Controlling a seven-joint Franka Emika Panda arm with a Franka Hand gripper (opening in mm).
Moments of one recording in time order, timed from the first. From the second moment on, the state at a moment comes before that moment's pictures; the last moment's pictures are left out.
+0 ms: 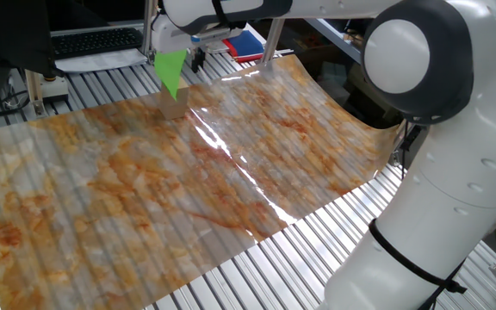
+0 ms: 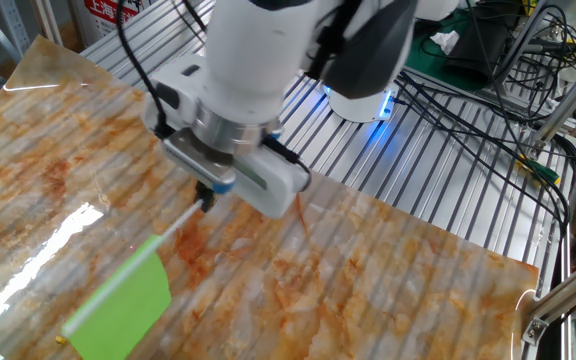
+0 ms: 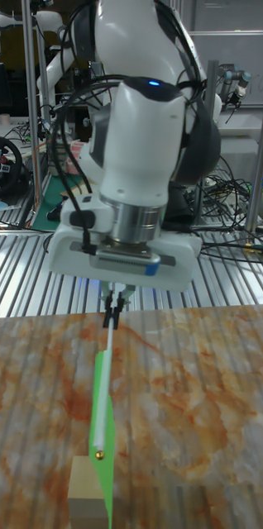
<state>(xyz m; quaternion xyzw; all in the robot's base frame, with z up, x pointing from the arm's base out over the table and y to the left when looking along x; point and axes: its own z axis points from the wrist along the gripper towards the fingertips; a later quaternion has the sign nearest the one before) 0.614 -0.014 0.319 0.01 0.99 -0.09 0.06</state>
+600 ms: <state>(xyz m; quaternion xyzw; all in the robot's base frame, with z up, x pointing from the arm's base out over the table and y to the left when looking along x) 0.620 -0.069 0.316 0.02 0.99 -0.09 0.05</state>
